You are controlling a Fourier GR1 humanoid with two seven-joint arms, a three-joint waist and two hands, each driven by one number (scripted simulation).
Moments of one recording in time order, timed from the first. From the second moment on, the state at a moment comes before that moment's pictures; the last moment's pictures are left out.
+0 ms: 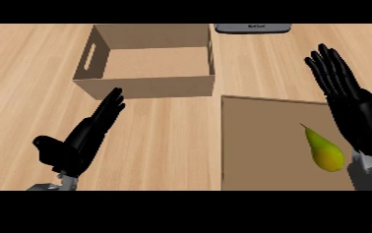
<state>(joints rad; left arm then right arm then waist) -0.03 0.37 -0.33 -1.67 0.32 0.10 0.09 -0.16 -0.46 0.08 -1.72 -0.28 0.09 -0.24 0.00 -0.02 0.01</state>
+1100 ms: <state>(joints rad) -0.19 0.37 -0.34 -1.57 0.15 0.11 0.07 0.22 -0.93 0.11 -1.89 0.28 -0.04 0.36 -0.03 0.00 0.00</state>
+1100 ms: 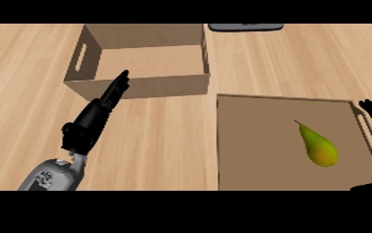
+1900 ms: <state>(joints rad) -0.22 0.31 -0.32 -1.53 0.10 0.06 0.05 0.00 -0.96 0.06 -2.05 -0.13 0.34 0.92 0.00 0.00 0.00</state>
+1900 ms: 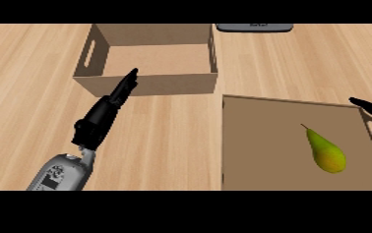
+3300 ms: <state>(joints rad) -0.20 0.20 -0.19 -1.54 -0.03 -0.07 0.07 -0.05 -0.58 0.11 -1.75 0.31 0.47 0.76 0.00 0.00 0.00</state>
